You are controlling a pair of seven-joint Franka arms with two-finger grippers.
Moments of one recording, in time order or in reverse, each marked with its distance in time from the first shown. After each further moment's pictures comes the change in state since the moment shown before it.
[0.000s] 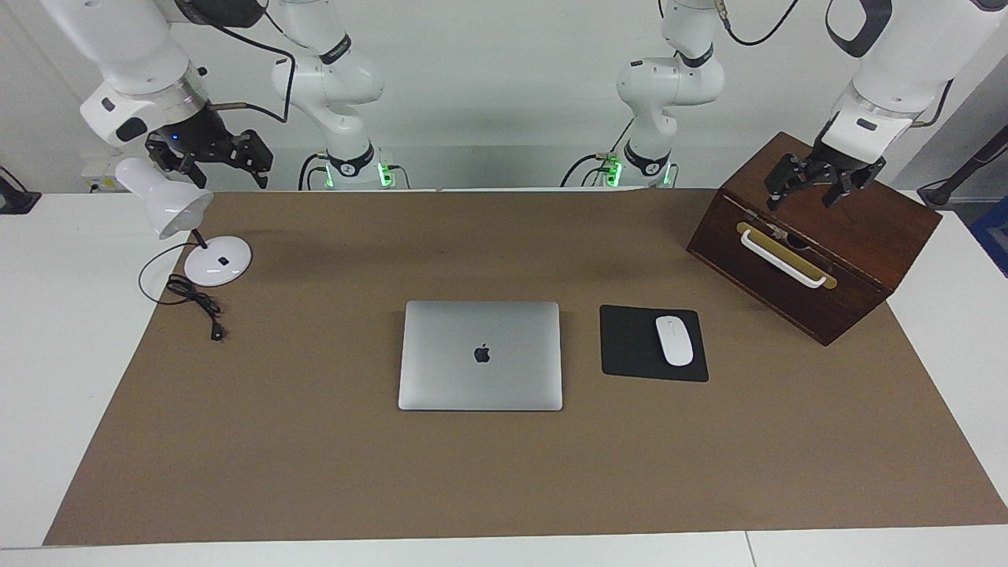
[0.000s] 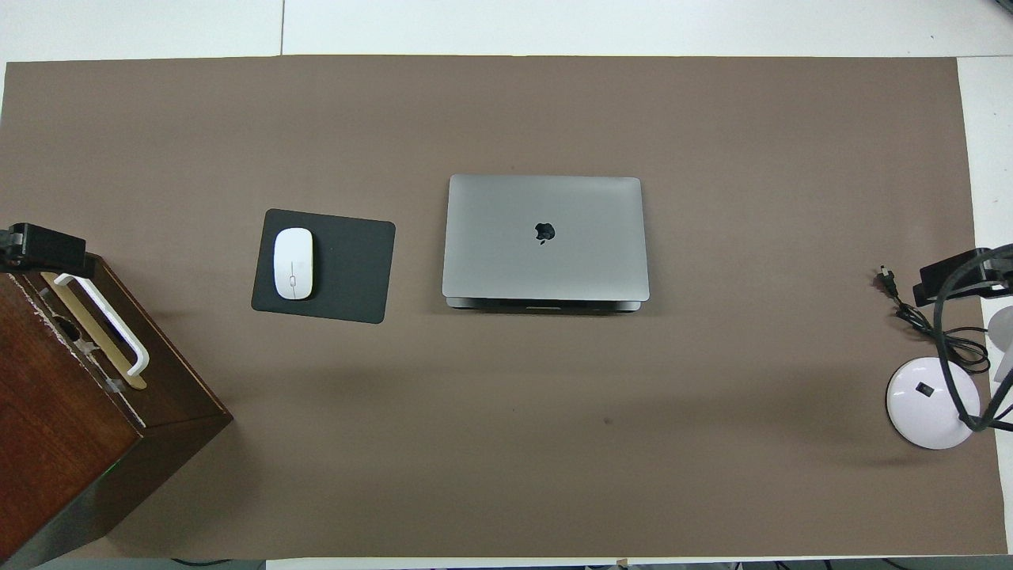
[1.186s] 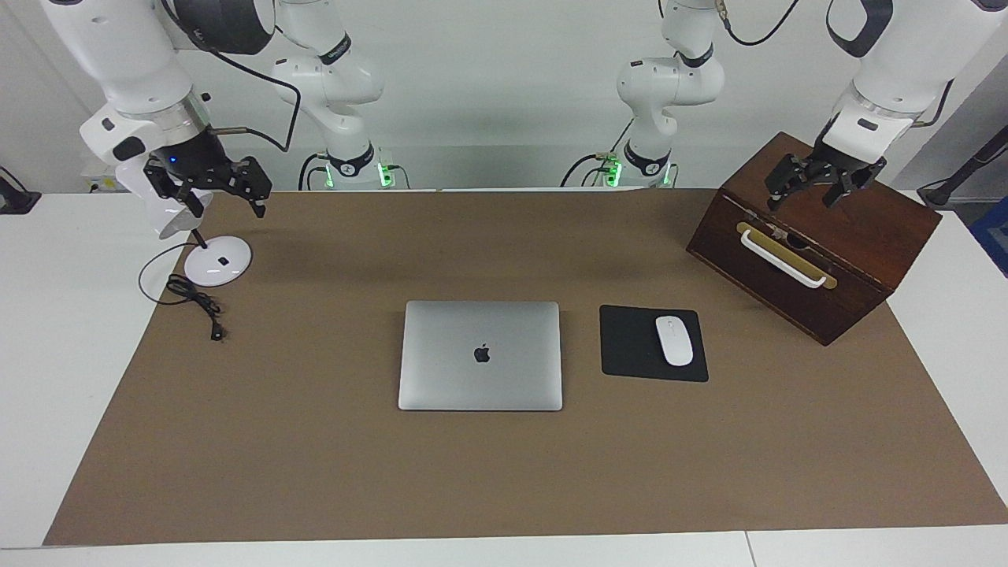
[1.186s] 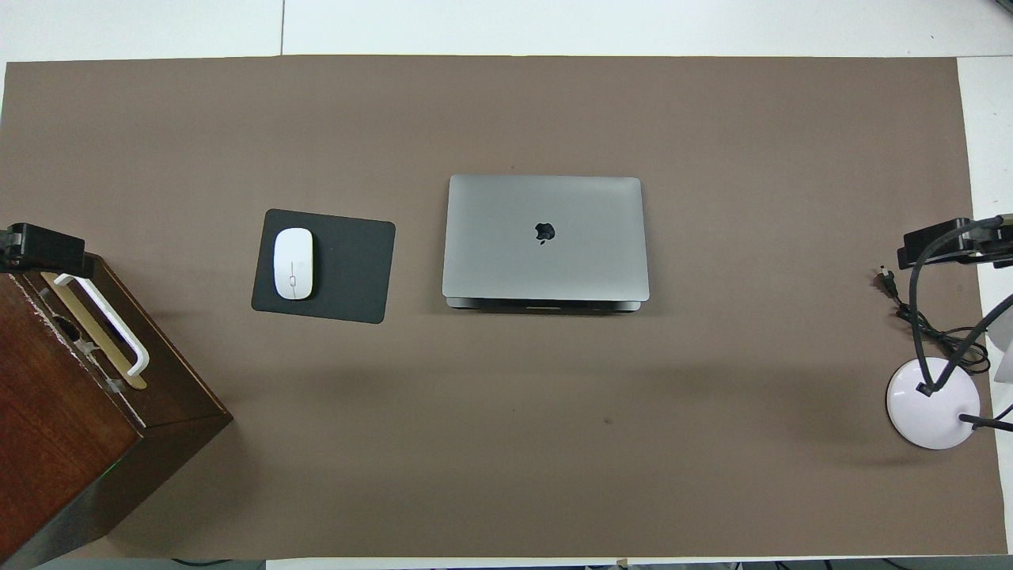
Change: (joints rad) left arm 0.000 0.000 0.002 0.000 -0.001 0.000 0.000; right arm 0.000 0.004 0.000 -0.052 0.000 0.162 0.005
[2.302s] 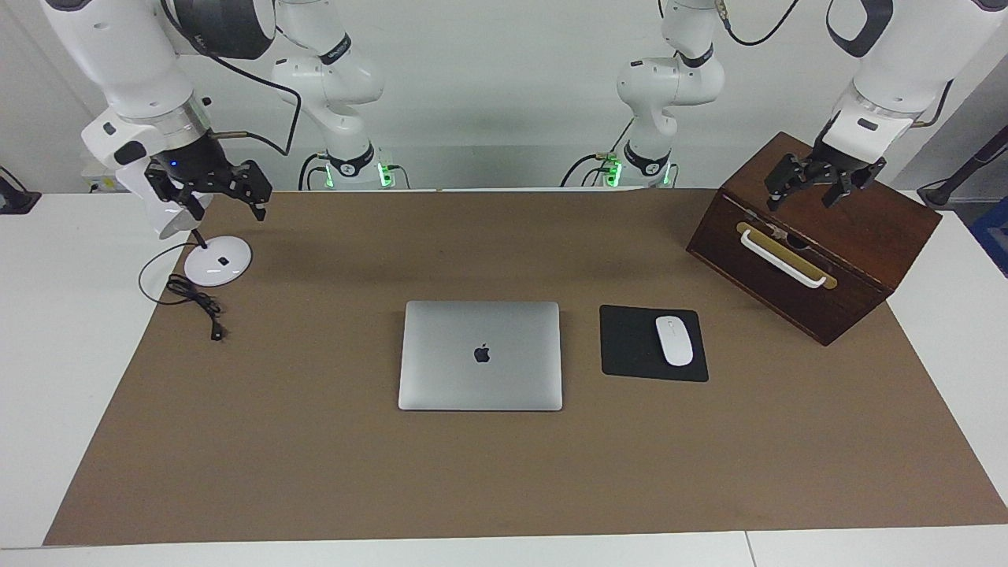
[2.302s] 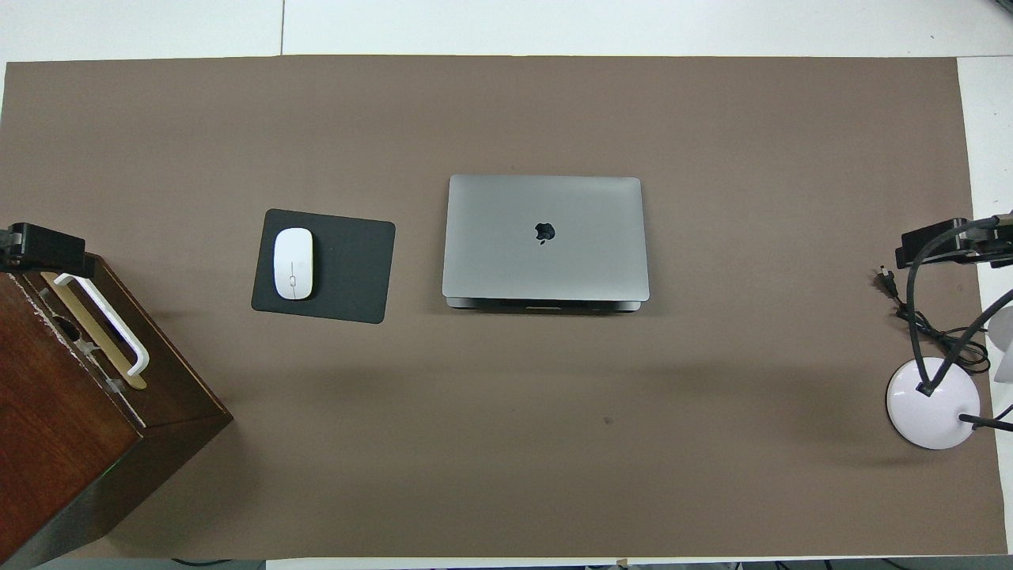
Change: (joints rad) left arm 0.000 0.000 0.000 0.000 -0.003 0.001 0.000; right arm 0.000 -0.001 -0.003 -0.012 0.000 0.014 0.000
